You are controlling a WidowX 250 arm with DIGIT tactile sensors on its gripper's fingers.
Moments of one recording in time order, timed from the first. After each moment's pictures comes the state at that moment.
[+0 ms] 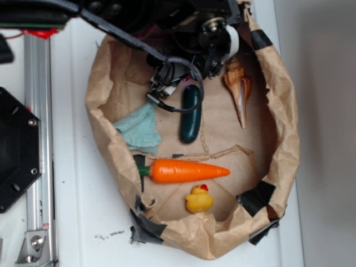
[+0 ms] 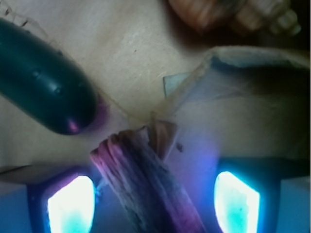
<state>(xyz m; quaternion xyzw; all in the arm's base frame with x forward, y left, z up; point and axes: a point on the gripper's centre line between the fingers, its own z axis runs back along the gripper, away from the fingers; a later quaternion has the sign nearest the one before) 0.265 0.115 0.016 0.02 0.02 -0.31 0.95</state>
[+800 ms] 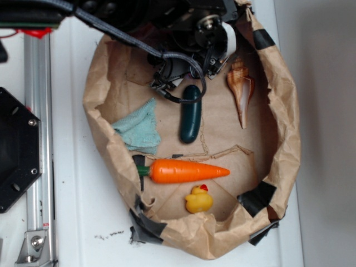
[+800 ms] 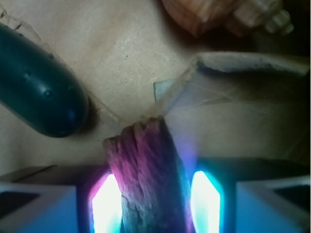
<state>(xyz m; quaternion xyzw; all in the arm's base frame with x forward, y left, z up) 0.264 0.111 0.017 0.02 -0.01 -0.32 0.95</state>
